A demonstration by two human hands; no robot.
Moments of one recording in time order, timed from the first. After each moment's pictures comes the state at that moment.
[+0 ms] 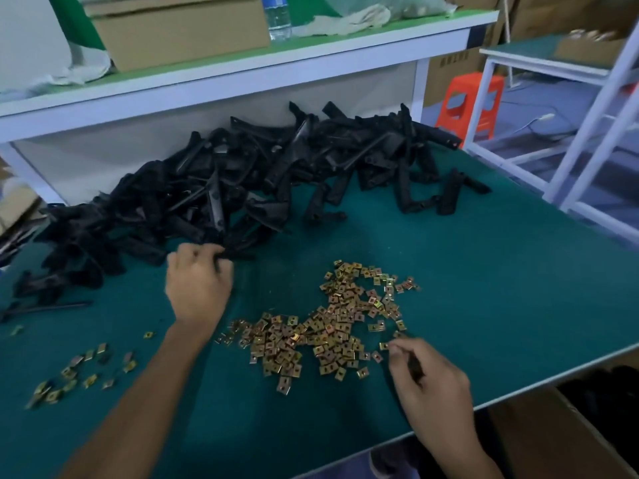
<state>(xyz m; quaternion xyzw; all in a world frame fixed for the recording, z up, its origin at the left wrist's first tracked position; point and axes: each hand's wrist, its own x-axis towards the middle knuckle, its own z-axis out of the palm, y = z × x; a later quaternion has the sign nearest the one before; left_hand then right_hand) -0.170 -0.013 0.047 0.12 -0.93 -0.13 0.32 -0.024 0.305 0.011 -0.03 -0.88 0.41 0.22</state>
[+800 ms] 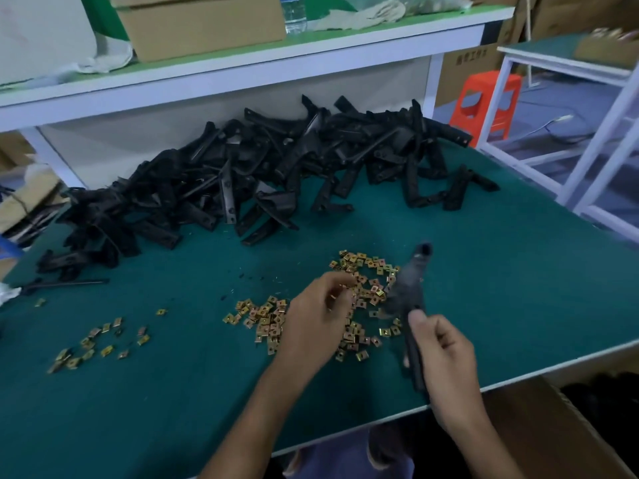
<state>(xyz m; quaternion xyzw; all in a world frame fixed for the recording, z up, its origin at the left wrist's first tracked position) -0.071 0.137 0.064 -0.06 -0.87 -0.49 0.06 -0.032 0.316 0.023 -0.07 -0.64 0.76 0.08</state>
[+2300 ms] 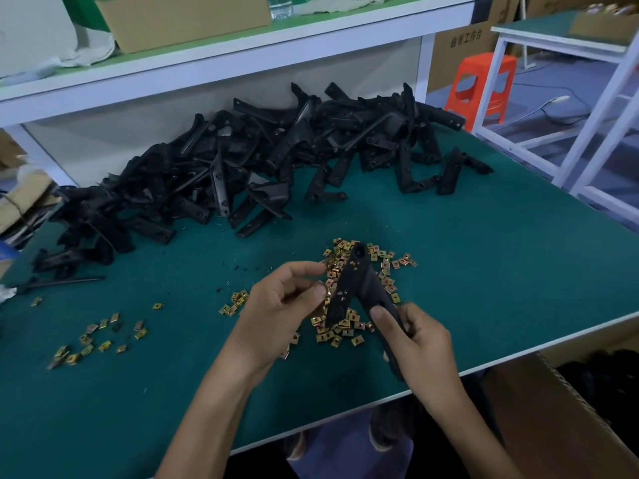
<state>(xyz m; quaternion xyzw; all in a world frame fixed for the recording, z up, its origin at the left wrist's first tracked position) -0.043 0.107 0.103 -0.01 -0.74 -0.67 -0.03 -0.036 0.308 0.004 -0.04 -0.79 0.61 0.10</state>
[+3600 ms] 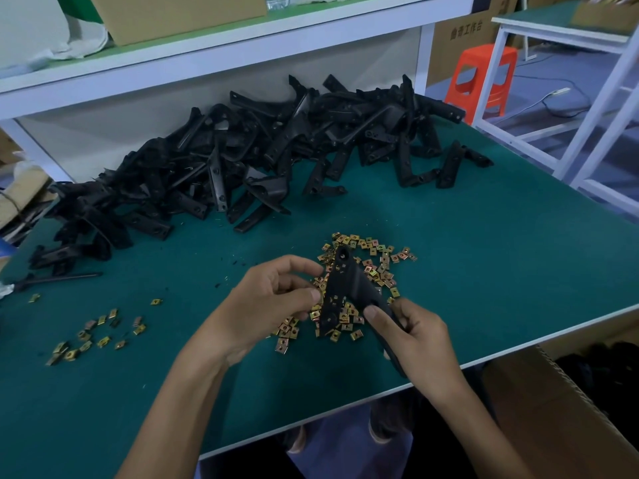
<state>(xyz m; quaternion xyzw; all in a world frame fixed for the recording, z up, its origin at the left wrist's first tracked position) -0.052 0.088 0.123 -0.03 -0.78 -0.61 -0.14 -0.037 0.311 0.011 -0.01 -0.78 0.63 0.05</state>
